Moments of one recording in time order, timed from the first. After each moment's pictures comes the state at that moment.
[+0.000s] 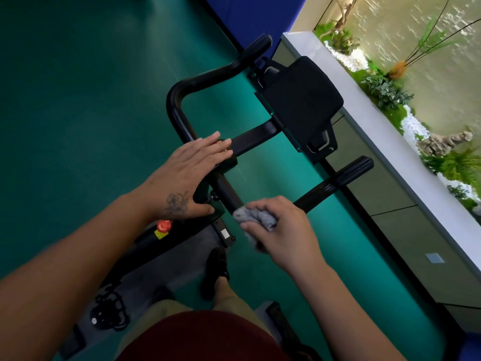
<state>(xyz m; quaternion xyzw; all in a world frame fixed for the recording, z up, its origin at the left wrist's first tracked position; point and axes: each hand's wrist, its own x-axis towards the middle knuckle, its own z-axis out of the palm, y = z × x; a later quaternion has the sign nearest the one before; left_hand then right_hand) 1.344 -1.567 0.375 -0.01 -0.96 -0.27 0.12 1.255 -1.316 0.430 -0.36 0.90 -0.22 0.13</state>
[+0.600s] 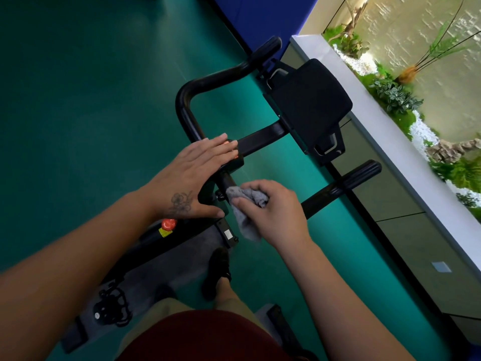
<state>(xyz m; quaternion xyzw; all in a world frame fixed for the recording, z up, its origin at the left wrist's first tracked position) 1.348 -1.566 0.373 -0.01 -0.96 -0.26 0.12 1.245 -1.359 0.423 -0.33 0.90 -0.25 0.13</state>
